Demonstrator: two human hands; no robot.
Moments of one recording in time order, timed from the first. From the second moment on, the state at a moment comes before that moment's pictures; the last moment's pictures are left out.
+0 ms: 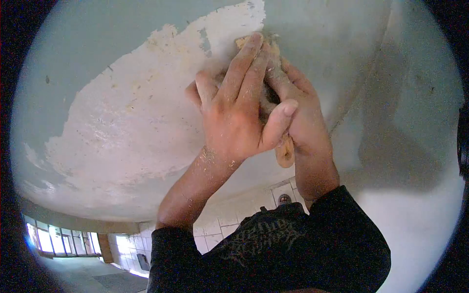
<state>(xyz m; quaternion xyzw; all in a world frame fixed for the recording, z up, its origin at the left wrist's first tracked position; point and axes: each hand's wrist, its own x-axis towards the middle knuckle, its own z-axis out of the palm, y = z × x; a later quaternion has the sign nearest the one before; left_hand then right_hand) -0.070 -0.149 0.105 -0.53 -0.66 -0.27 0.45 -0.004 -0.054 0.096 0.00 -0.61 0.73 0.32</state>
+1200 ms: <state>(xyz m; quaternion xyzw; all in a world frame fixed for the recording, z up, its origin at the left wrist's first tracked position) -0.054 -0.138 0.135 -0.51 -0.66 -0.31 0.46 0.004 -0.042 0.127 0.00 -0.68 0.61 0.40</state>
